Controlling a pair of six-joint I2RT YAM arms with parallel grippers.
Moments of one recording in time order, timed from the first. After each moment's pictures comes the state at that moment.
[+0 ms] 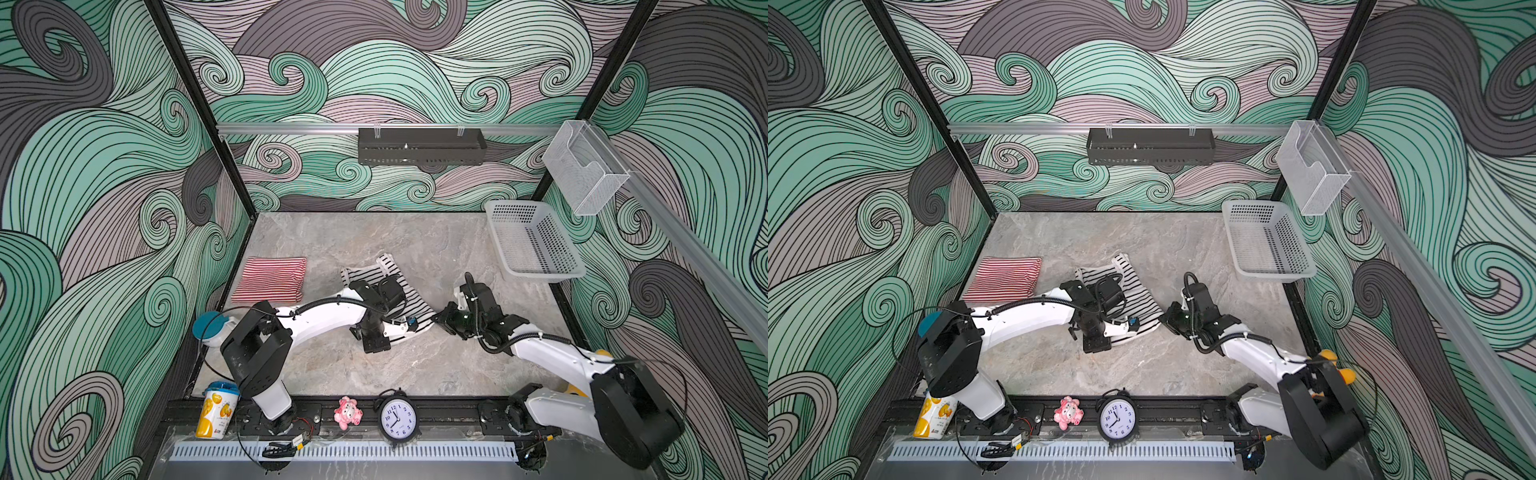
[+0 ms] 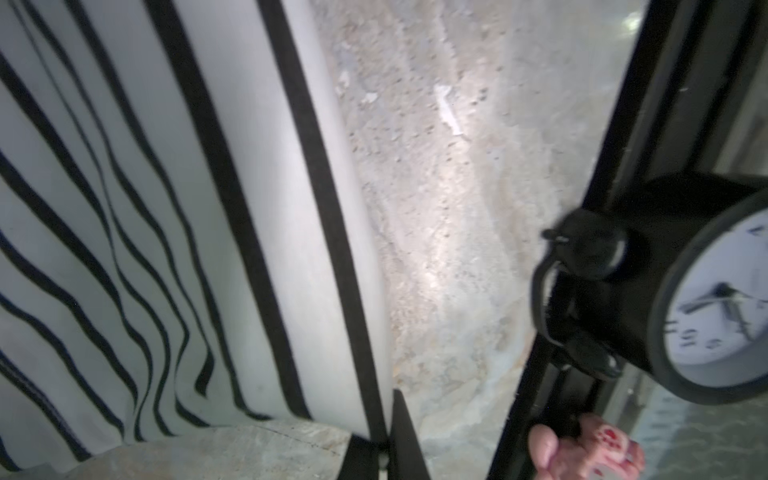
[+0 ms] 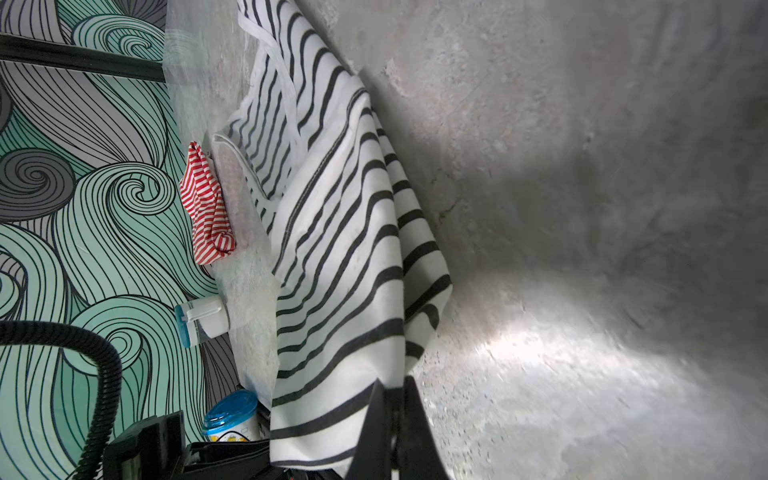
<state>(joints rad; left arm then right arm) -0.90 1.64 1.15 -1.01 0.22 0.52 0.49 1.15 0.49 -0.15 -0.34 0.99</state>
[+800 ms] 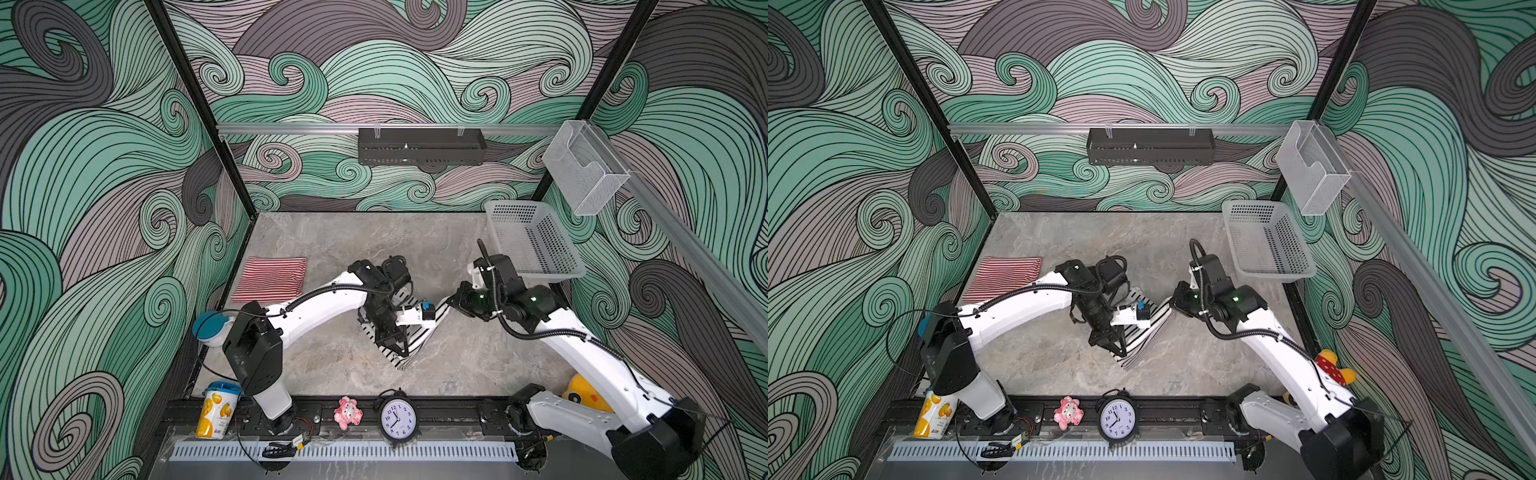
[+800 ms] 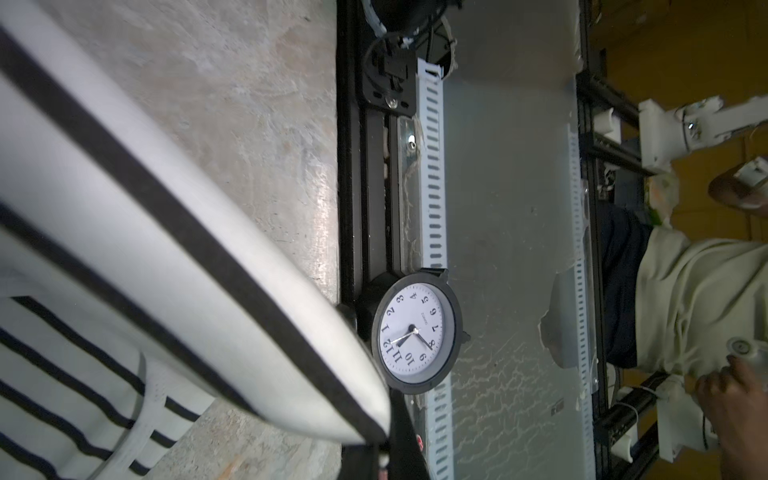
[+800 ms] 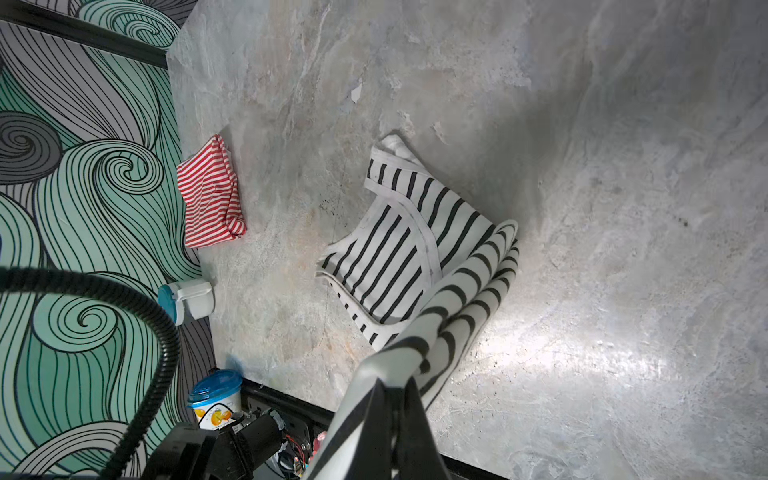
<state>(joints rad) -0.79 1.66 1.40 -1.23 0.75 0.60 0.48 1.15 1.03 -0.79 -0.24 0.79</state>
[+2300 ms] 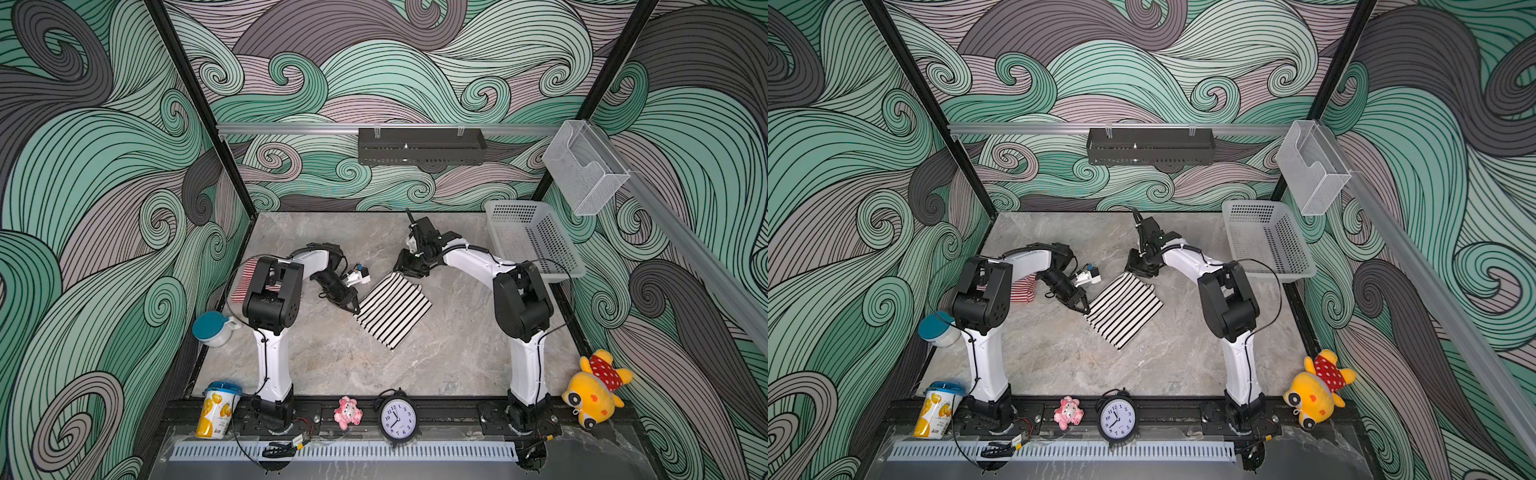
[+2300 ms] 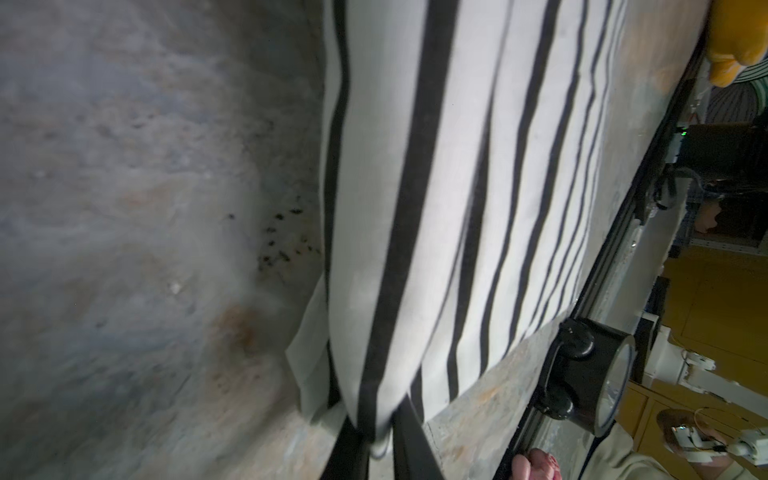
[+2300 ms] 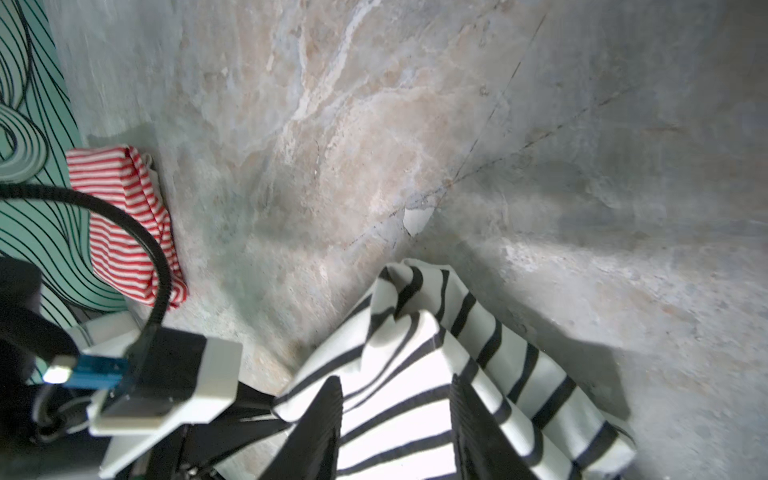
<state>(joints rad) -0.24 2.05 1.36 -1.05 0.60 0.53 0.52 2.06 1.60 -0.63 -0.34 0.63</state>
